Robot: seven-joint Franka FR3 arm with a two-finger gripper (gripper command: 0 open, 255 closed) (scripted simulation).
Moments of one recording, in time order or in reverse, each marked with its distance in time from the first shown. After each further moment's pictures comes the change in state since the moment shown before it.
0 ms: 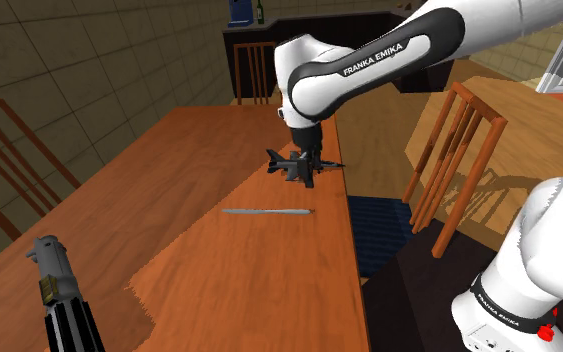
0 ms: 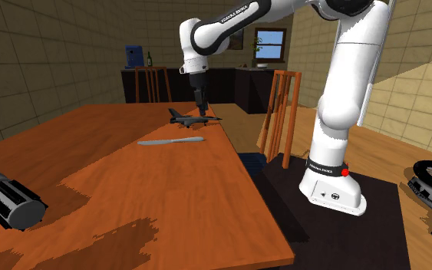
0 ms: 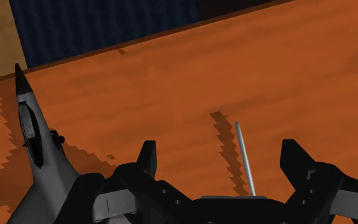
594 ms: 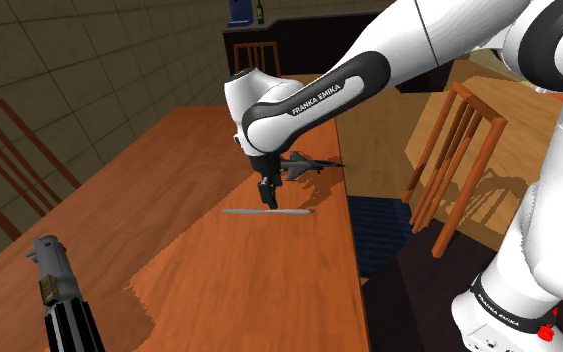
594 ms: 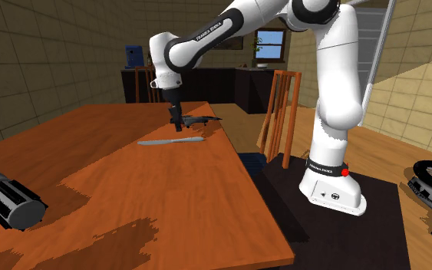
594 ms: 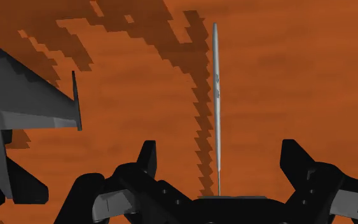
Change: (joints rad) arm 0.079 0.288 0.072 0.221 -0.086 0.074 -0.004
